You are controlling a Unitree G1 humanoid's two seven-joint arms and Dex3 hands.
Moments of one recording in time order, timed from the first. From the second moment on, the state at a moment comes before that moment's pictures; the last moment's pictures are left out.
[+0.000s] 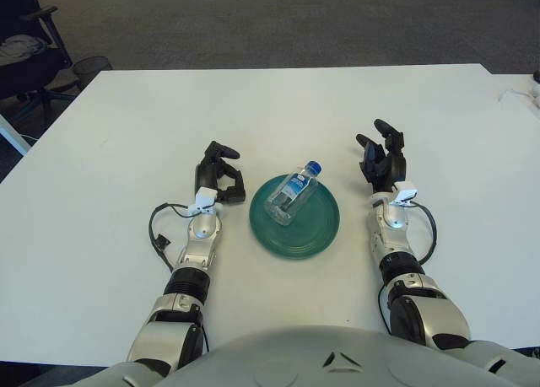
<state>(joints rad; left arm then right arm) -0.20 0.01 0.04 0.63 0.12 -0.55 0.24 -0.34 0.02 -0.18 0.85 0.06 -0.77 -0.08</state>
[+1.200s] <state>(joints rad) -0.19 0.00 0.04 0.63 0.10 -0.56 0.23 -0.12 -0.07 0.00 0.44 -0.28 -0.38 -0.18</state>
